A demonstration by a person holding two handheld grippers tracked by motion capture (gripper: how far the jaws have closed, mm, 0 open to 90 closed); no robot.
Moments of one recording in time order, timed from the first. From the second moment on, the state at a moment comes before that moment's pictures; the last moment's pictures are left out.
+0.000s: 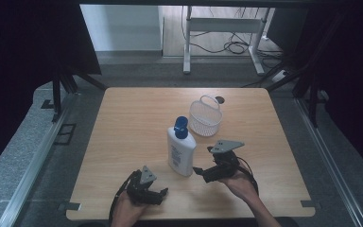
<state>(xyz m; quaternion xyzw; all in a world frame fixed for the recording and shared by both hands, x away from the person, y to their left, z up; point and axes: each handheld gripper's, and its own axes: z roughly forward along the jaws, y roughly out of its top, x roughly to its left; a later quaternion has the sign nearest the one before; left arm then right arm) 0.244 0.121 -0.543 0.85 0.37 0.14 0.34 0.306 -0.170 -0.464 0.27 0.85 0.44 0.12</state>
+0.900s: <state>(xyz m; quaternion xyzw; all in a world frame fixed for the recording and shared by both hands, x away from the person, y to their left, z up) 0.244 0.120 -0.543 0.85 0.38 0.14 0.34 0.330 -0.114 -0.440 0.25 0.84 0.47 0.11</state>
